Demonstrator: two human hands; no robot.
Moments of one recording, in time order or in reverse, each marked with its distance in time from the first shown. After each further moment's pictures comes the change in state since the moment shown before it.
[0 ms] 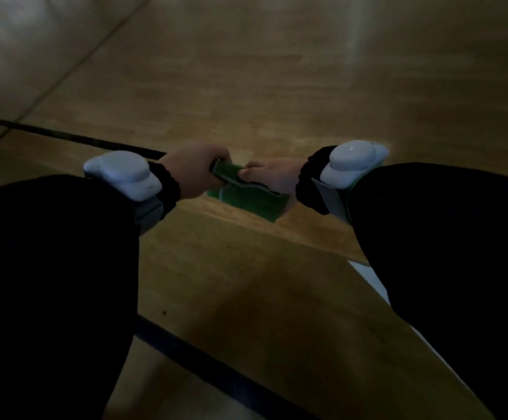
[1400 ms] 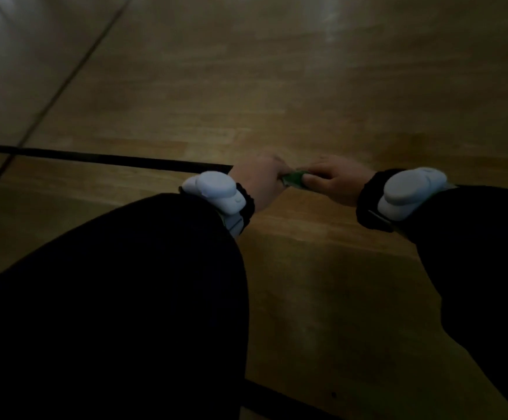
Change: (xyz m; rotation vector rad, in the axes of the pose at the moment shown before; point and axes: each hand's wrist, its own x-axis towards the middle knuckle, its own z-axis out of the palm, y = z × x) left_hand 0.084 -0.269 0.029 -0.057 -0.101 0.163; right_hand 0.254 -0.105 0.061 -0.306 0.307 -0.059
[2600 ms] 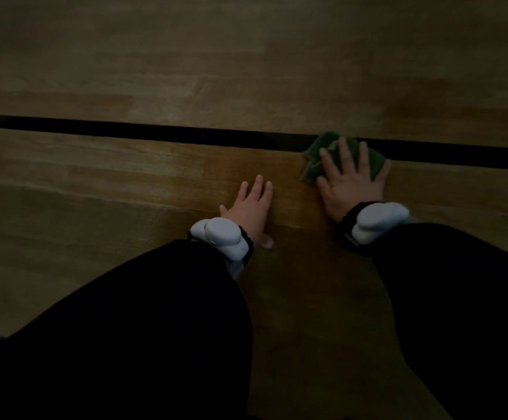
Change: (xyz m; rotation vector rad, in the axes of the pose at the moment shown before) left_hand 0.042 -0.054 0.164 -0.053 -0.446 -0.183; right_hand 0.052 0.080 0.126 -0.286 0.096 0.583
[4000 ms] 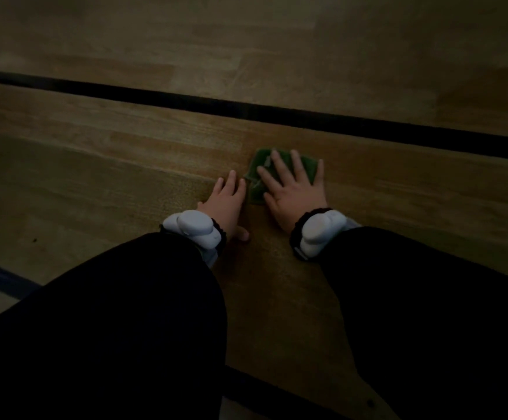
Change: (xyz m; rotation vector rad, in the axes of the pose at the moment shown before) left_hand -0.032 -0.095 0.024 -0.042 -0.006 -0.135; right_hand -0.033 -0.126 0.038 -0.106 -0.016 -0.415
